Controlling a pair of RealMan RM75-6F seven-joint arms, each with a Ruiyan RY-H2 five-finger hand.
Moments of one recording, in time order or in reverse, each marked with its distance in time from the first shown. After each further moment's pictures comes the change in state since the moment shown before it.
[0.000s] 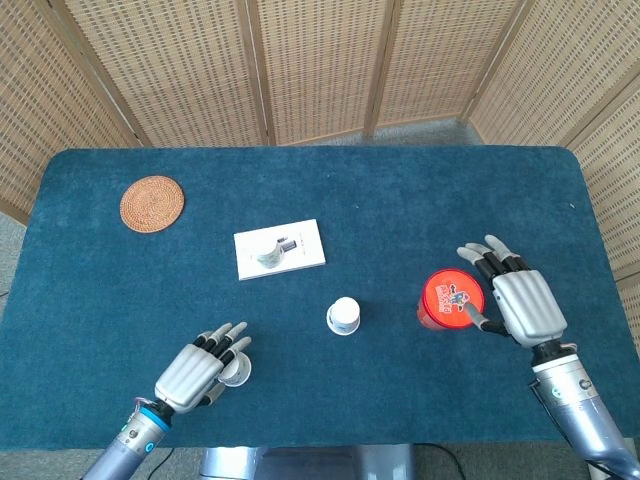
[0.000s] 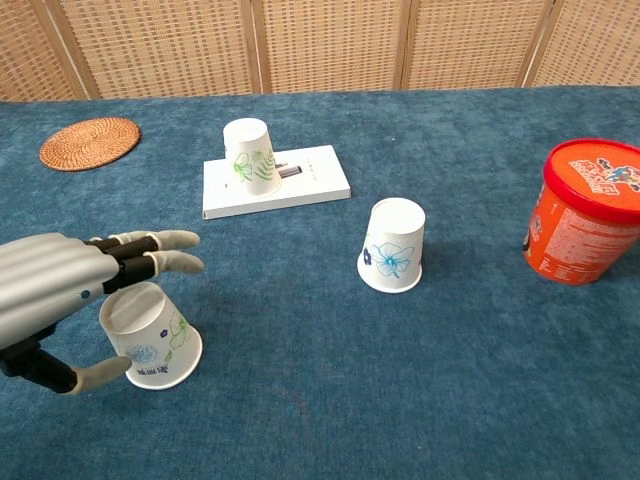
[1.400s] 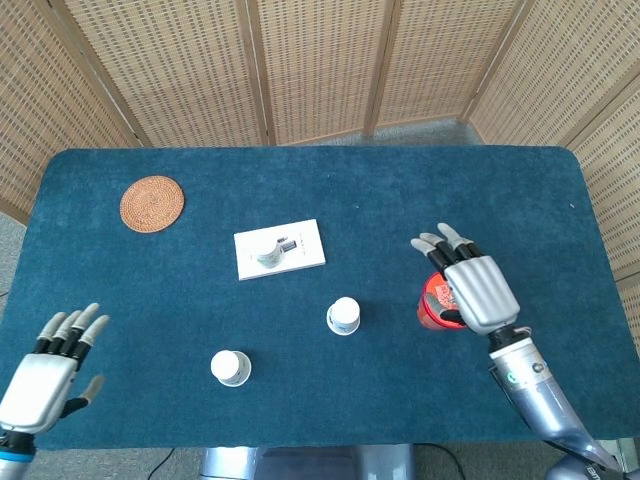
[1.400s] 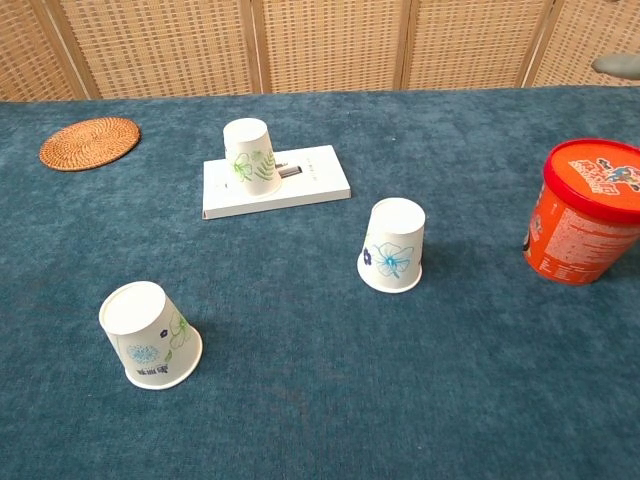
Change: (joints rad) left arm 0.284 0.410 0.028 -0.048 0.175 0.377 -0.336; right arm 0.157 -0.086 -0.010 -0.048 0.074 0.019 -0.166
